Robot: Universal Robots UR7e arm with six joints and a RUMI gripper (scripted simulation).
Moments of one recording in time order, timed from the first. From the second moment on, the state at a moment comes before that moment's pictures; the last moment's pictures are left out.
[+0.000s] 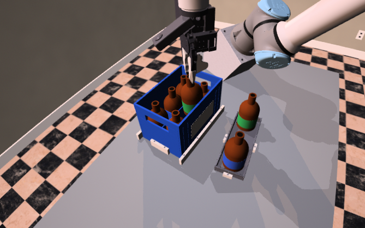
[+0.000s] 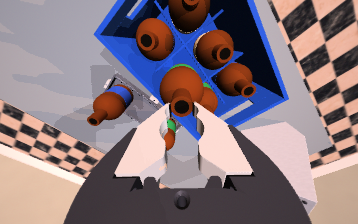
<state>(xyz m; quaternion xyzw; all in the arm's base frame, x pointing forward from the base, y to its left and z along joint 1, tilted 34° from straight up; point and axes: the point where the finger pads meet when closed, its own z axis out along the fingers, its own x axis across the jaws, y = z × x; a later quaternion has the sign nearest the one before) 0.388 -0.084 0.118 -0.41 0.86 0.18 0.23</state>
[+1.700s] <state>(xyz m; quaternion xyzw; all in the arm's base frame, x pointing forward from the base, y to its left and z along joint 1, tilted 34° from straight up) 0.395 -0.069 0.093 -0.41 0.86 0.18 0.23</state>
